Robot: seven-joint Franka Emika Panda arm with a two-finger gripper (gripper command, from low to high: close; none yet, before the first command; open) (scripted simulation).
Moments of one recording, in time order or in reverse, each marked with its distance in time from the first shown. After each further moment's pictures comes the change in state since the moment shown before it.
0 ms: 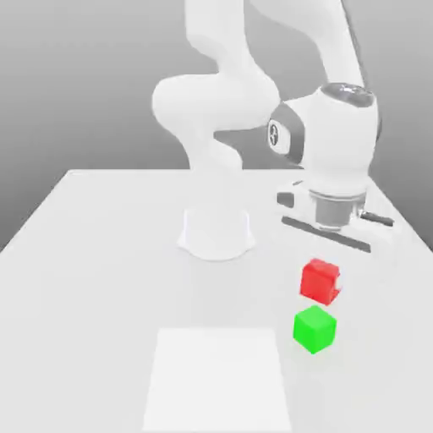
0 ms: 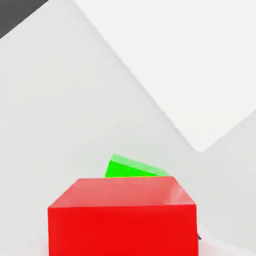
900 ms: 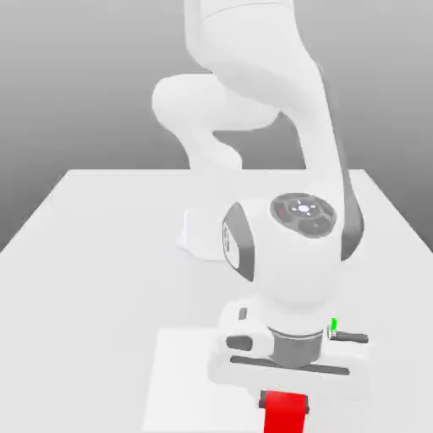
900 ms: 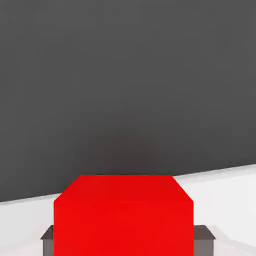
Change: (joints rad) arm -0.107 0.505 -0.239 0.458 -0.234 0.032 -0.671
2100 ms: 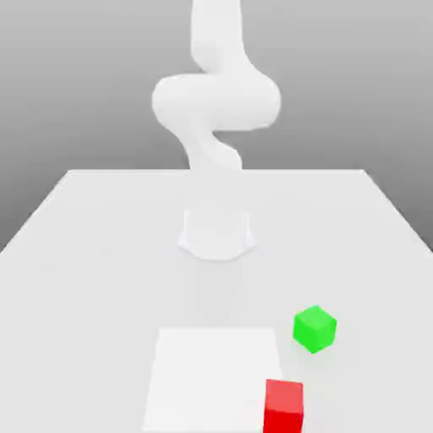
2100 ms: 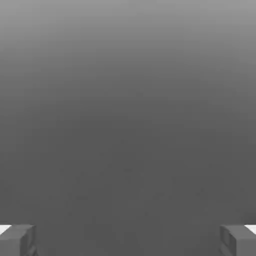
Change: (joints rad) arm -0.029 -1.114 -0.114 0.086 0.153 -0.464 -0.399
